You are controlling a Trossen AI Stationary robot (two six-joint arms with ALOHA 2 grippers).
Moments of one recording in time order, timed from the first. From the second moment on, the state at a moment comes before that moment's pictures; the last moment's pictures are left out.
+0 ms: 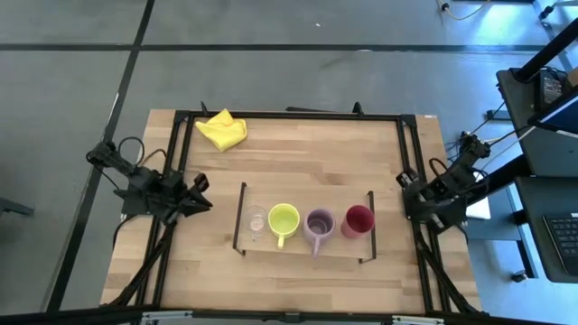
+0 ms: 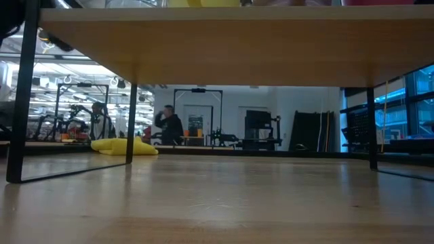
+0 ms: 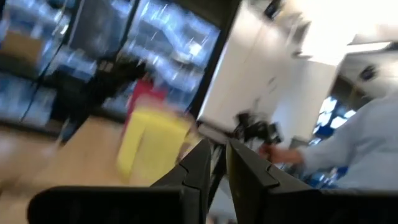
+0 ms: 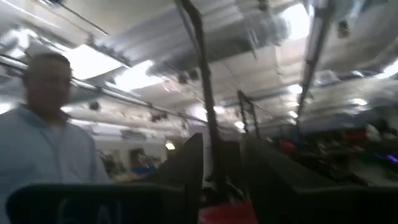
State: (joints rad) left arm -0.53 0.00 0.01 0.33 -0.21 -0.31; right arm 0.80 0.05 0.01 0.74 0.35 -0.11
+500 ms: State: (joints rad) left arm -0.53 0.02 0.01 0.05 -0.24 -0.43; right arm 0.80 0.05 0.01 0.45 0.73 -0.03
